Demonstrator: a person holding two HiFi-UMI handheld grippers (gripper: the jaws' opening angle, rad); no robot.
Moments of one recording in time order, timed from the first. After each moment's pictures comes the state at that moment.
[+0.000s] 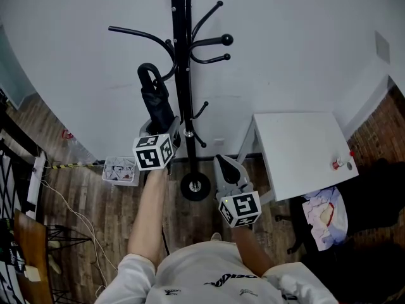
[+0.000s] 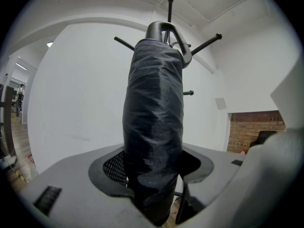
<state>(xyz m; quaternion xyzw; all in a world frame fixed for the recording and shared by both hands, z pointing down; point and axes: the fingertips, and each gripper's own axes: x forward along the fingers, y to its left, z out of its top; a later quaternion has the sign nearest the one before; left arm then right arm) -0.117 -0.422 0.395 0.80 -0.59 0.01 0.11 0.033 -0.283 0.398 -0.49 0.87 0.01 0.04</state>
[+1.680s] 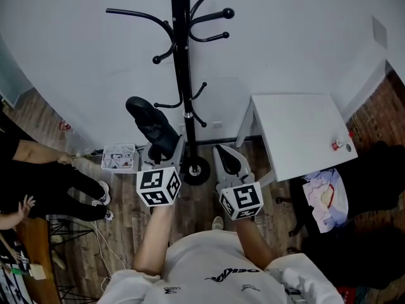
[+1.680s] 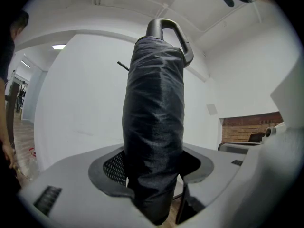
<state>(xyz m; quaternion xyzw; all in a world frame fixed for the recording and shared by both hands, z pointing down) -0.101 -0.292 0.414 0.81 -0.58 -0.03 0.09 0.022 -0.247 0.410 -0.50 0.87 0.01 0.02</state>
